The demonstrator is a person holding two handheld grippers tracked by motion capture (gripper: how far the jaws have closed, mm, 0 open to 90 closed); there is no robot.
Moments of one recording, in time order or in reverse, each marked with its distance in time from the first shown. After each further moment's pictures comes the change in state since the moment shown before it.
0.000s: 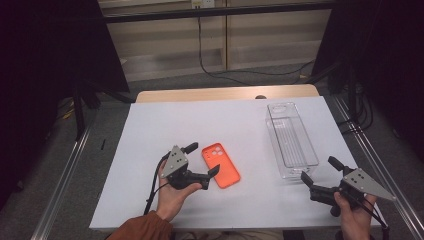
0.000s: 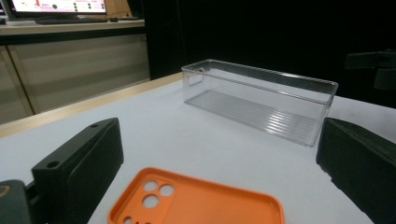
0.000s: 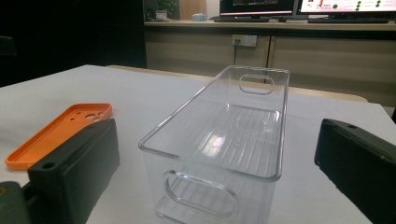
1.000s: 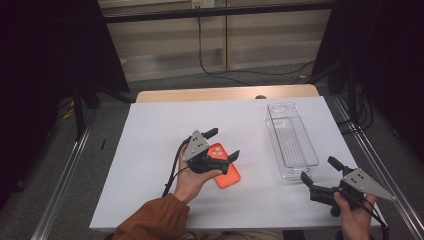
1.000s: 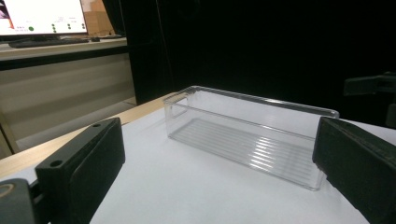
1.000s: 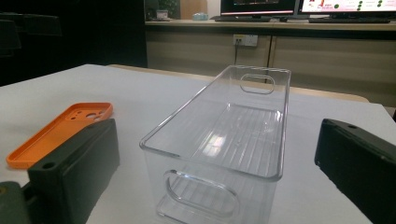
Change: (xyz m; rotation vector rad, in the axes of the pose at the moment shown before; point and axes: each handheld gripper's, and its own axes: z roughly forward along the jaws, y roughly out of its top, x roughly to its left) left arm -0.002 0.022 0.056 -0.055 -0.059 0.040; right arm 0.000 0.000 0.000 0.002 0.002 -0.008
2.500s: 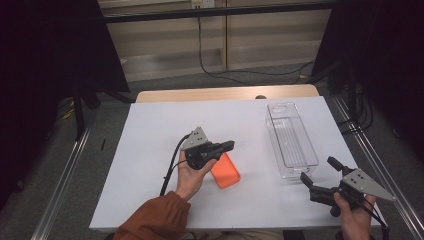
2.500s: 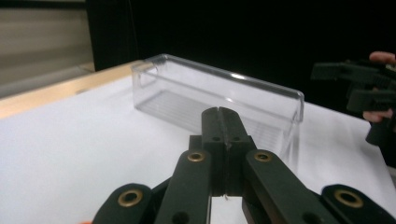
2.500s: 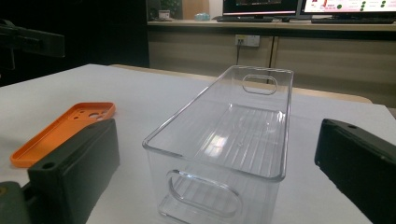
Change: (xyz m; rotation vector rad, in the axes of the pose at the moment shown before) left arm 0.014 -0.001 0.002 0.137 -0.163 -0.125; right arm 0.001 0.000 0.000 -0.003 0.010 -0.001
